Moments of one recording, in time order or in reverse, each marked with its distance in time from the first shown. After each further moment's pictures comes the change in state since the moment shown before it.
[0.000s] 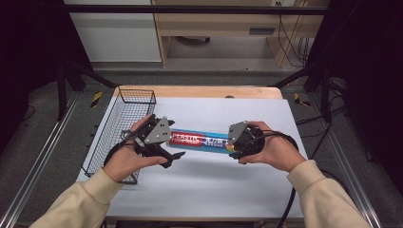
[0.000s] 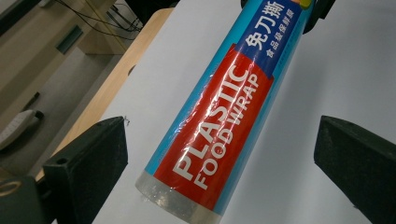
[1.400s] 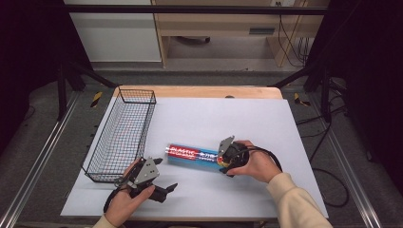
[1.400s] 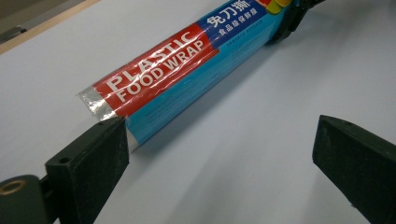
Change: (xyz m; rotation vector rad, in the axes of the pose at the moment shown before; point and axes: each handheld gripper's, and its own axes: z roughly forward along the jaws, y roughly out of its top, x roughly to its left) left arm -0.083 -0.110 0.019 -0.045 0.048 -0.312; right arm 0.027 -0.025 0.101 0.015 0.135 0.145
